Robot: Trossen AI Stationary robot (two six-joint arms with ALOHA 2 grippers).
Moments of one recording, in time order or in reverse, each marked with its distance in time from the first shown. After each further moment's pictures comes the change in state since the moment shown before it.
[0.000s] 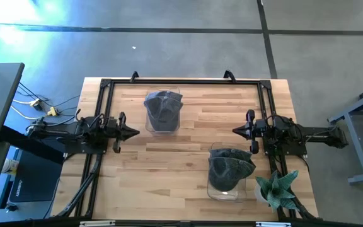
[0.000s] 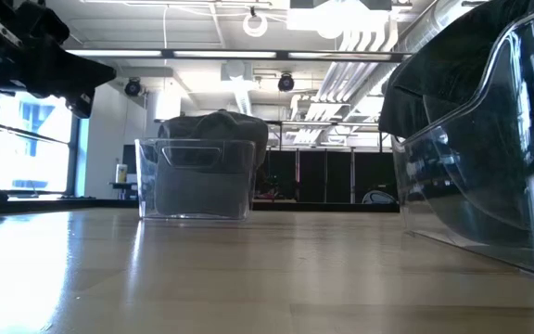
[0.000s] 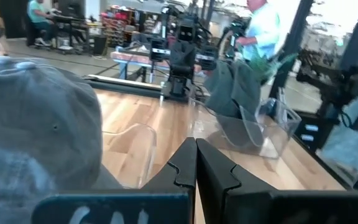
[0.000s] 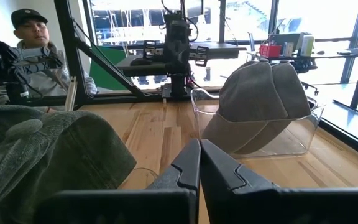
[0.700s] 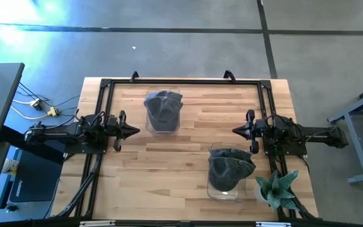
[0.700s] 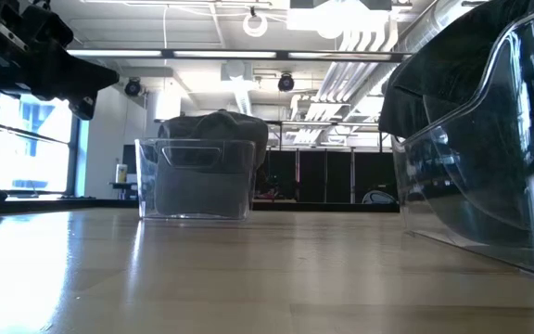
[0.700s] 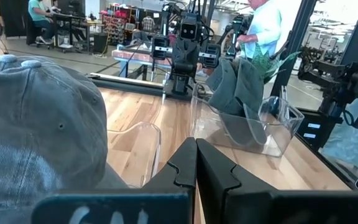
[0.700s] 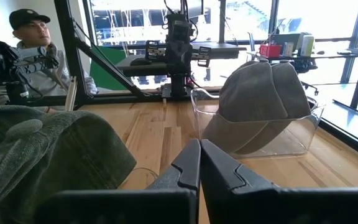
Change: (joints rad) left arm 0.088 0.005 -0.001 -0.001 0.089 0.000; right arm 0.000 0.000 0.000 0.000 0.000 0.000
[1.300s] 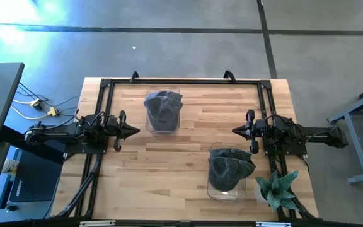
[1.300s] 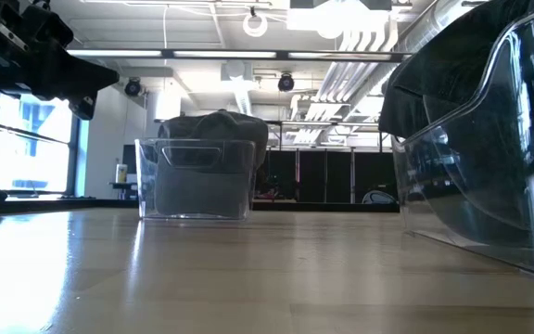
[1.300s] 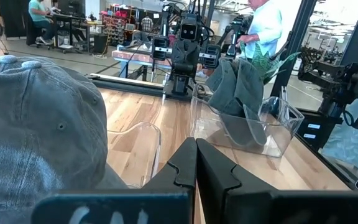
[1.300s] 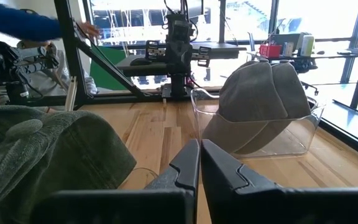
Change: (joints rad) left arm 0.000 0.000 0.000 0.001 -0.001 0.000; right arm 0.000 0.000 0.000 0.000 0.000 0.000
